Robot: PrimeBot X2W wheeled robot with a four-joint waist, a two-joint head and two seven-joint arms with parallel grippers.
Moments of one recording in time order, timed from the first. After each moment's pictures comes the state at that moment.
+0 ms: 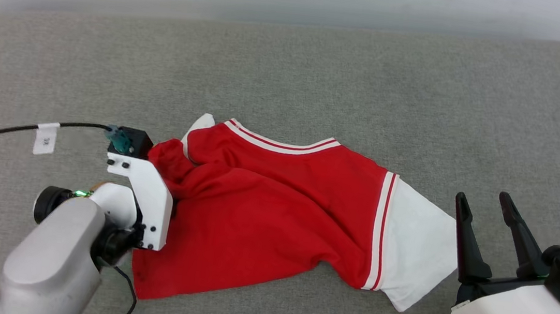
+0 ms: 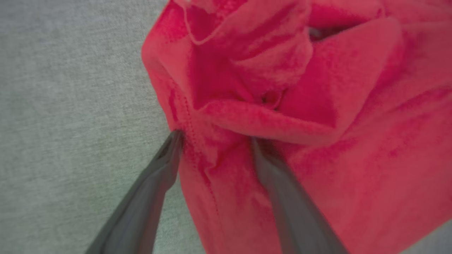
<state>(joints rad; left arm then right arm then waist) -0.56 0.41 -0.55 0.50 -0.67 0.05 0.60 -0.02 -0.05 0.00 -0.14 0.19 0.13 -0.01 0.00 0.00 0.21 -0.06</state>
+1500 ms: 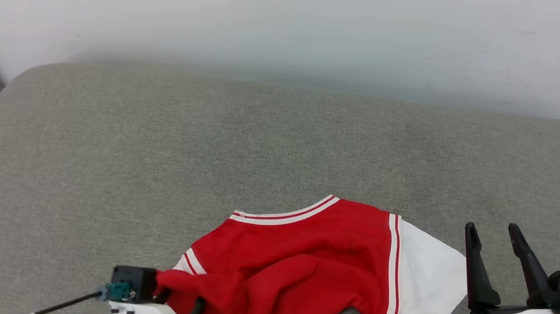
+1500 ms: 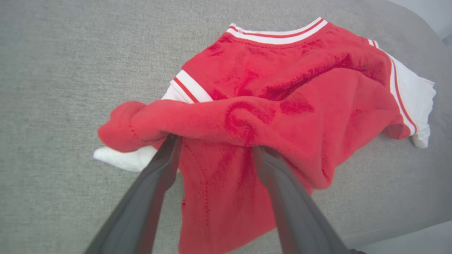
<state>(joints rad) 0.02 0.38 -0.53 -0.02 -0.66 0.30 0.25 0.06 -0.05 -0.03 -0.16 0.16 0.13 0.03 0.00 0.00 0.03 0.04</state>
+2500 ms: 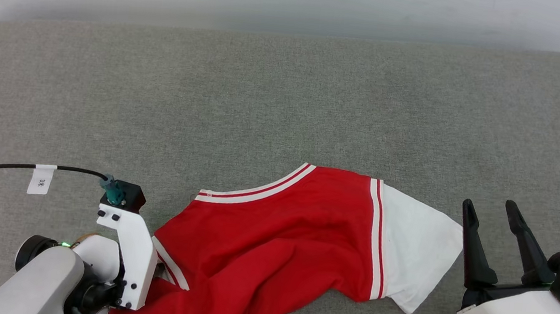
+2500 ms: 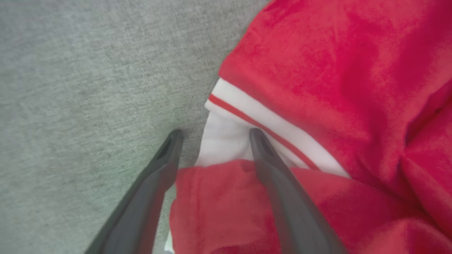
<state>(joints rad) -0.37 0.55 -0.60 0.25 -0.75 0.09 0.78 -0.01 -0.05 -0.02 -0.13 0.19 0.13 -0.01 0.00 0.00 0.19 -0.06</state>
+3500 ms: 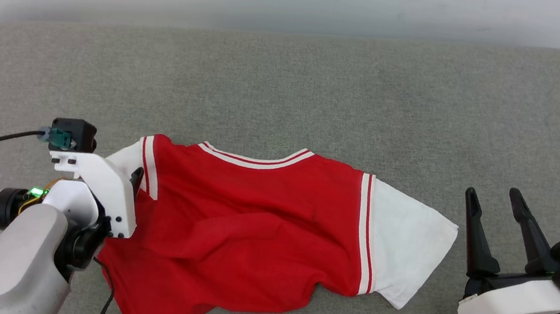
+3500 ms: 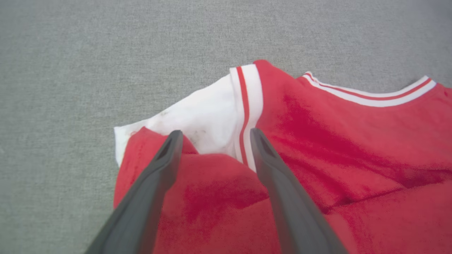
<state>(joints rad) -0.50 0.48 -0.44 0.42 -0.72 0.15 0.38 -0.05 -0.05 -0.02 -0.11 0.18 0.13 -0.02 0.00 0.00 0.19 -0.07</state>
